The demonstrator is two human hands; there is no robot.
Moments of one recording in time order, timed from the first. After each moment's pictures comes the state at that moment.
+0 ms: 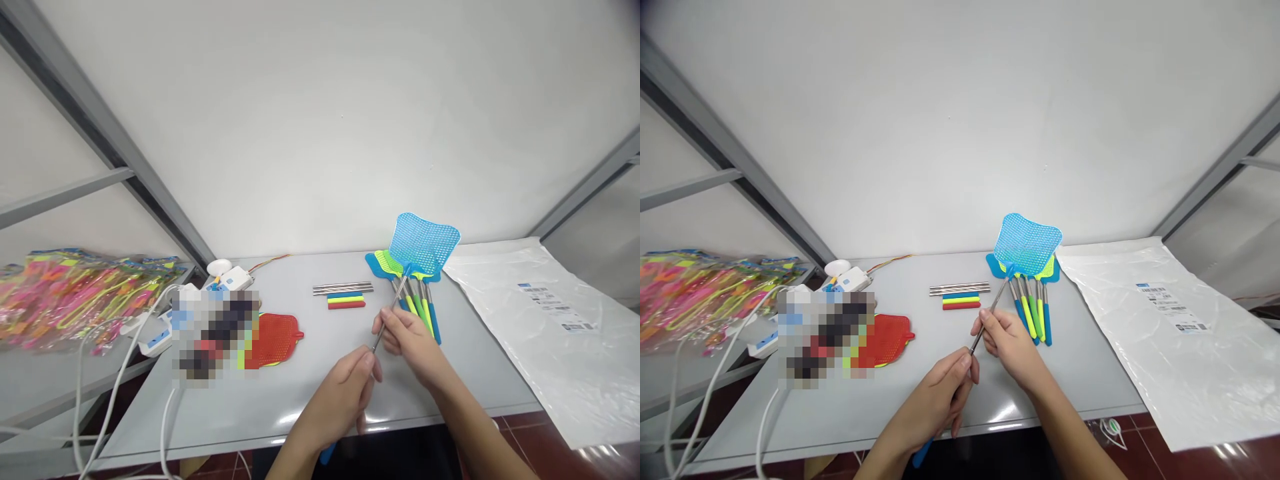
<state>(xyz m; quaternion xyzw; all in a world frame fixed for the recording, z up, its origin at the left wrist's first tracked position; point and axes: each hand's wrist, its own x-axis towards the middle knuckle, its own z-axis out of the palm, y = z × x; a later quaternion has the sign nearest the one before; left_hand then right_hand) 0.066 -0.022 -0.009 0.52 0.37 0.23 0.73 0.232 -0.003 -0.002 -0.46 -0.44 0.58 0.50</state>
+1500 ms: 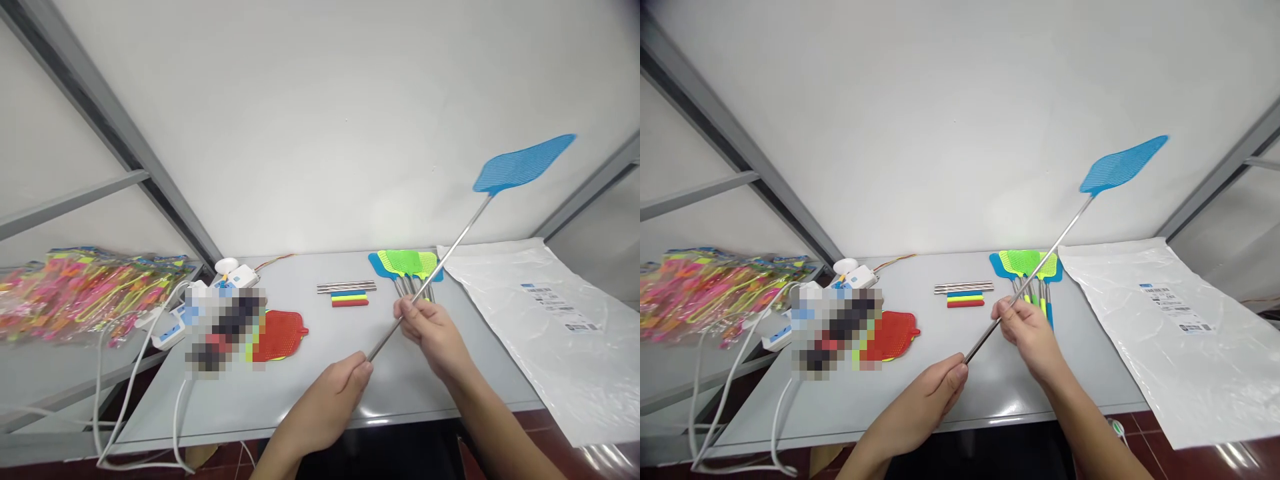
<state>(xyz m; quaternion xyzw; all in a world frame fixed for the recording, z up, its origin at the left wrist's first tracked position) 0.042 -0.030 0.012 0.65 0.41 0.18 0.61 0.252 -0.005 0.020 -0.45 -0.42 0.54 0.58</state>
